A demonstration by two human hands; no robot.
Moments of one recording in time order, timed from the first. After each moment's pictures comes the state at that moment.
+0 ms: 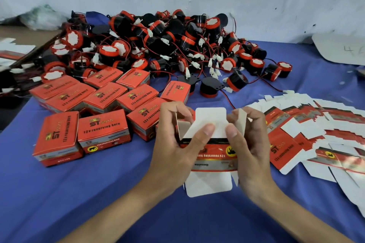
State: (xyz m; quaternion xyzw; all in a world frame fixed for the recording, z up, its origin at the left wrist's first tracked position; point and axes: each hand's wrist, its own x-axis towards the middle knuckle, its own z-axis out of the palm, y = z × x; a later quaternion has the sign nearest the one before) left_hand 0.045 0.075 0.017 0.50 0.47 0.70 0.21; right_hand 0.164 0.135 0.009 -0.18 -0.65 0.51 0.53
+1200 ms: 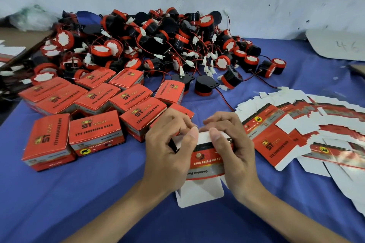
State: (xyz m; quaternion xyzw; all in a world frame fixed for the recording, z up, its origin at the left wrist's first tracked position) left_hand 0.043 0.082 0.005 0.55 0.52 0.65 0.05; right_hand 0.159 0.136 -0.001 -0.22 -0.72 0.42 0.51
